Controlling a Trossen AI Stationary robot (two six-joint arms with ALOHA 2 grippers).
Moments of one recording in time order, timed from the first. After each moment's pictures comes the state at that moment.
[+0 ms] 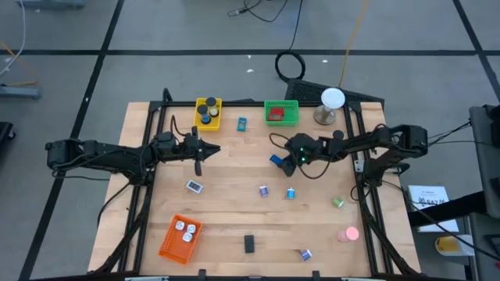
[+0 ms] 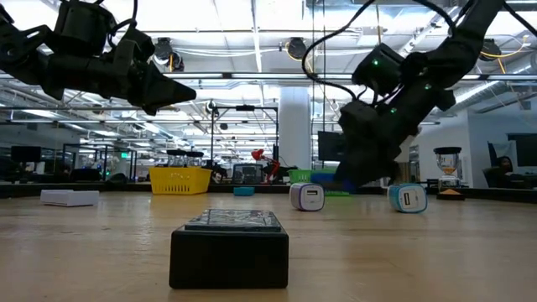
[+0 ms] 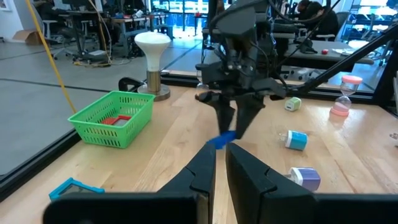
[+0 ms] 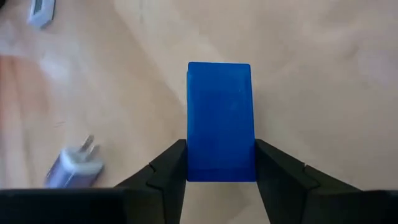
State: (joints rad) left arm 0.27 1.03 0.19 0.76 0.13 0.00; right arm -0.27 1.52 0.55 0.20 -0.17 0.58
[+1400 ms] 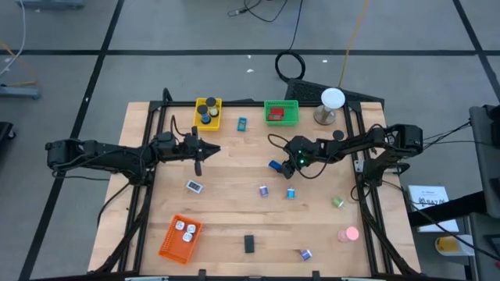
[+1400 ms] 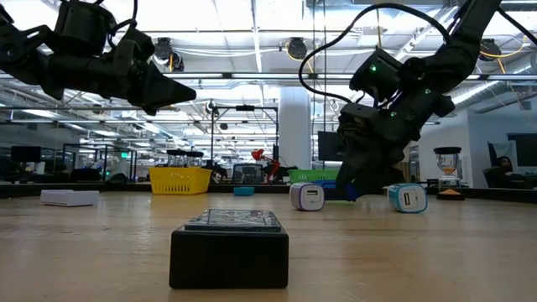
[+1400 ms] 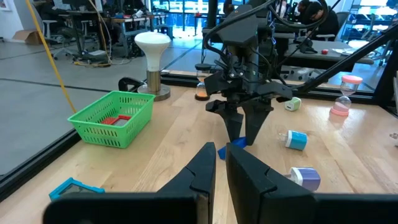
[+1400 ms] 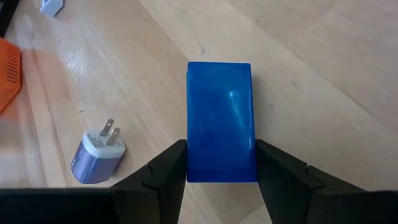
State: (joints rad) left arm 0.27 1.03 0.19 0.76 0.13 0.00; right arm -0.24 1.57 0.55 0.22 -0.26 0.68
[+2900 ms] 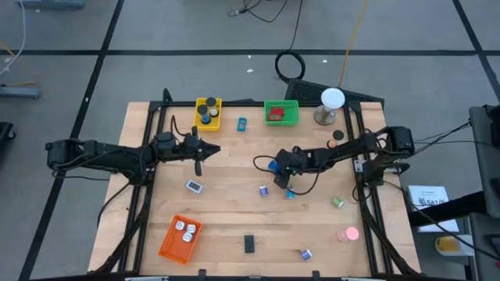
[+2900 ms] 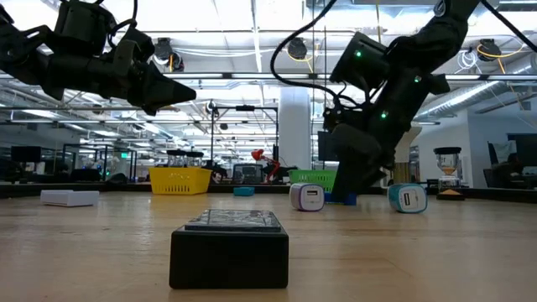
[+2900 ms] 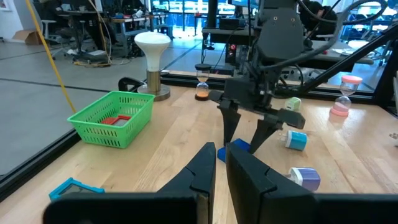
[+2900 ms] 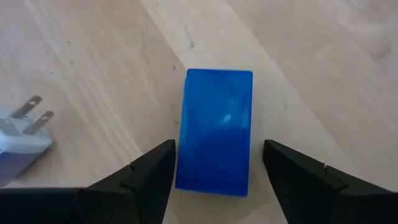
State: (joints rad) left arm 0.27 1.03 0.19 0.76 0.13 0.00; right arm -0.05 1.68 0.74 -0.06 0.18 0.48
